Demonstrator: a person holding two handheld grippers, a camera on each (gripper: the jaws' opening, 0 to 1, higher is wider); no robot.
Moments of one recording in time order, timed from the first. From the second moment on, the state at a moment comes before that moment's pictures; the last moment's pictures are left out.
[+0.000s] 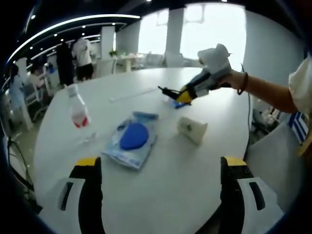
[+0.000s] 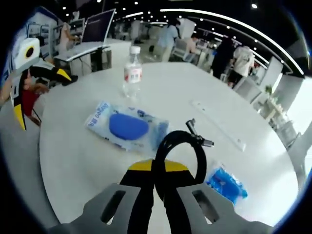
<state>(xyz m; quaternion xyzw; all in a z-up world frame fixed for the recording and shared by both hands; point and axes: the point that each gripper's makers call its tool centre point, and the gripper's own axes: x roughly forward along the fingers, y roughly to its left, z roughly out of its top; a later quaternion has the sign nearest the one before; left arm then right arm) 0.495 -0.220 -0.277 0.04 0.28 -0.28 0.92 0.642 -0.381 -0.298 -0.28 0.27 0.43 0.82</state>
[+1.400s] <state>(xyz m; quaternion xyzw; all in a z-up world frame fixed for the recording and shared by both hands) 0.495 -0.218 -0.274 0.03 0.28 -0.28 0.92 0.611 -0.433 -0.364 -0.45 0.29 0.46 0.71</state>
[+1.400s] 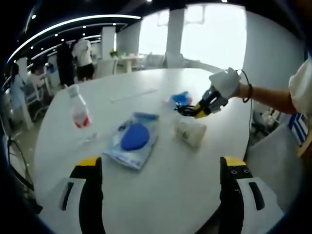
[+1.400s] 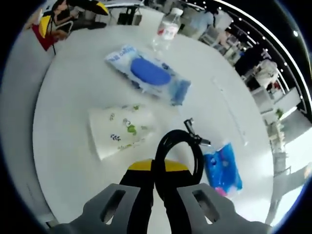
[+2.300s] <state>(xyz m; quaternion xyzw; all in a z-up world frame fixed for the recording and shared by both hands) 0.494 -0.217 -0.277 0.04 0.28 -0.27 0.92 0.604 -0.437 -0.390 -0.45 0.33 0.46 0.69</state>
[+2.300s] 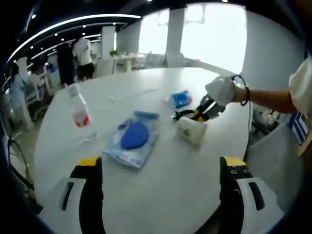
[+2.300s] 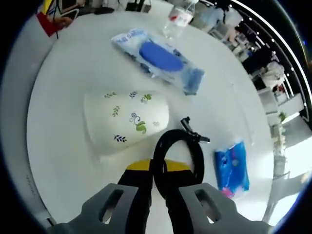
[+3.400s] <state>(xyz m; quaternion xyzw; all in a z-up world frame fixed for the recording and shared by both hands) 0.494 -0.218 -0.279 0.04 0.29 -0.27 0.92 0.607 -0.431 -0.322 -0.19 0.36 0.41 0.82</state>
